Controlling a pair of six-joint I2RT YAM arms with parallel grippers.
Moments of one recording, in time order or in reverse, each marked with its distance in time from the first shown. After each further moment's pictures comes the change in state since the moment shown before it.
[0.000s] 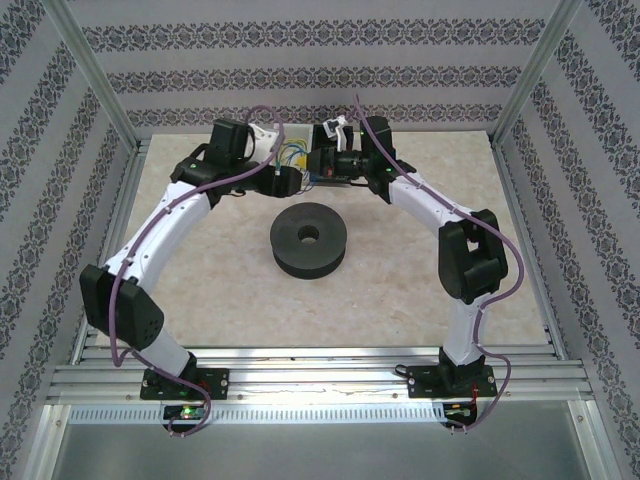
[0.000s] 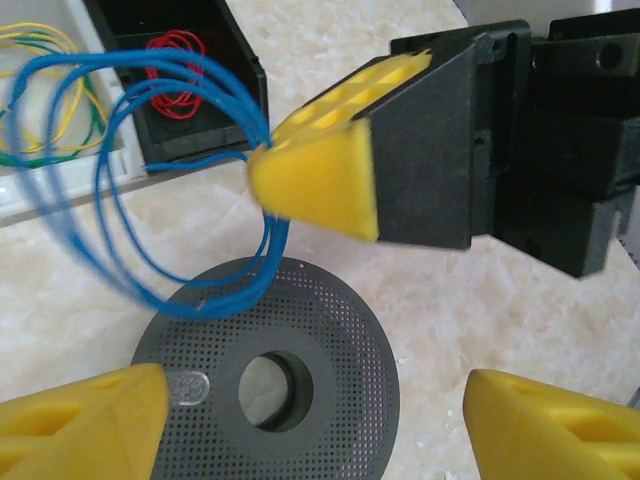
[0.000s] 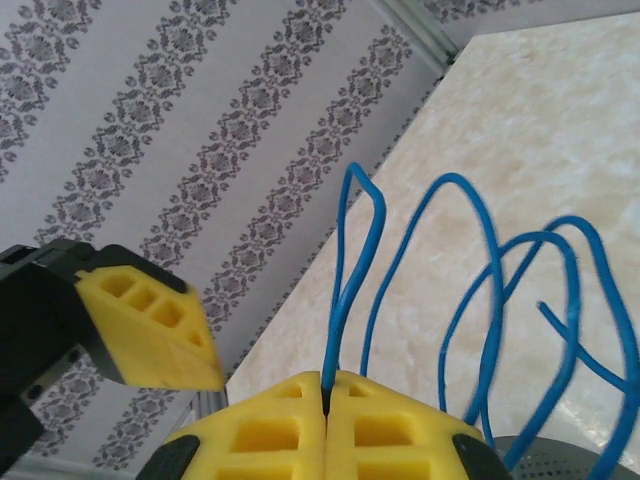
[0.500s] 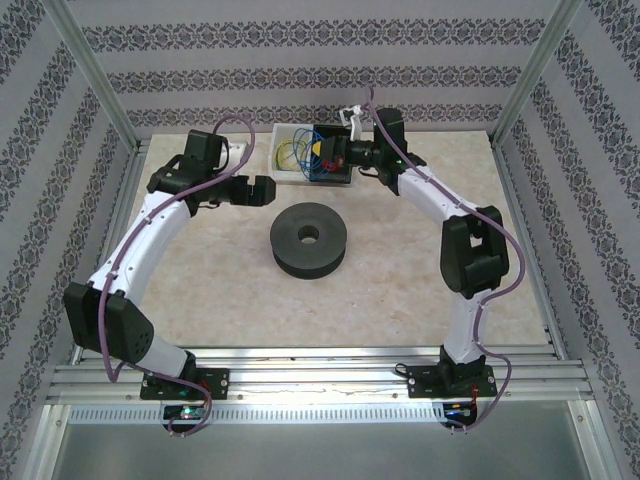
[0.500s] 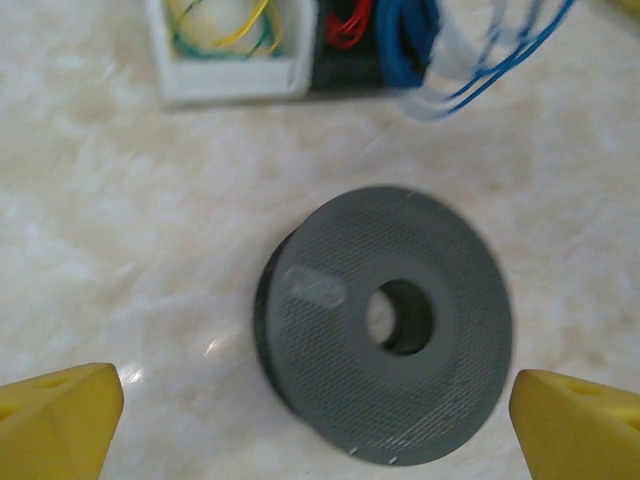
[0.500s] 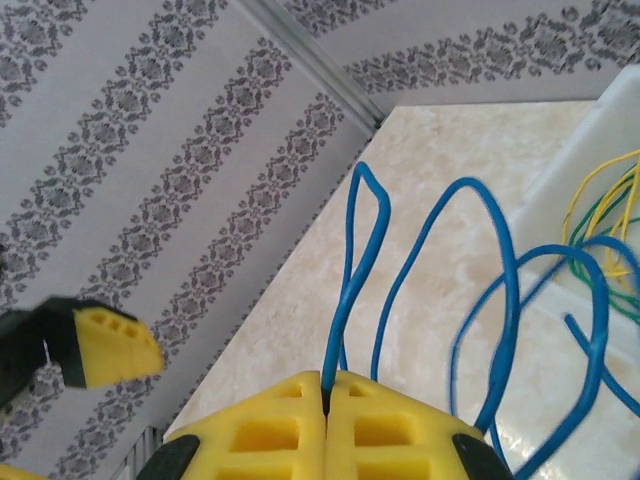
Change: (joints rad) left arm 0.122 -0.121 -0.121 -0.094 -0.099 -0.023; right arm -0.075 0.025 0.043 -0.015 0.074 -0.065
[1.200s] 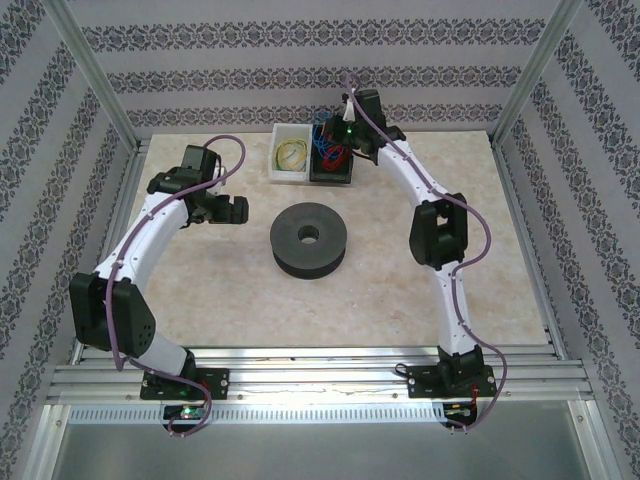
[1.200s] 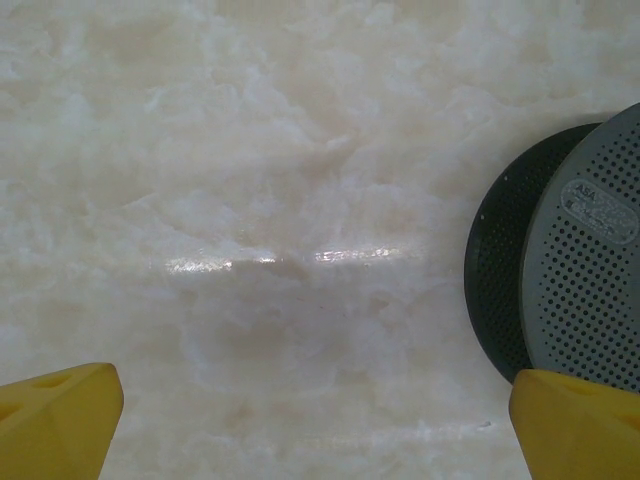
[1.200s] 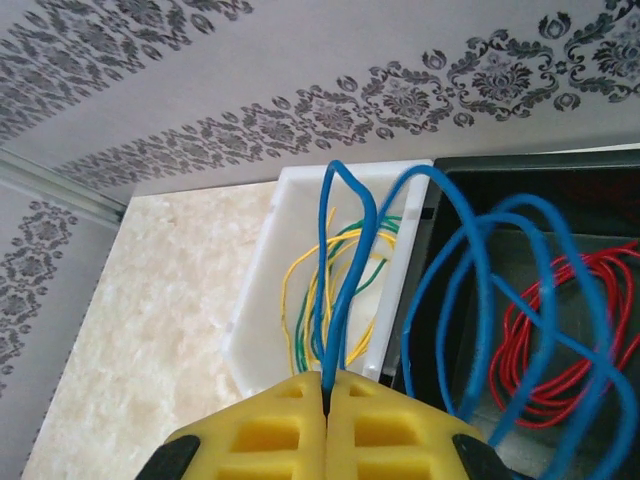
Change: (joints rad) left arm 0.085 0.027 -0.111 -0.148 -0.290 0.006; right arm 0.007 0.396 0.655 -0.480 0.512 -0.035
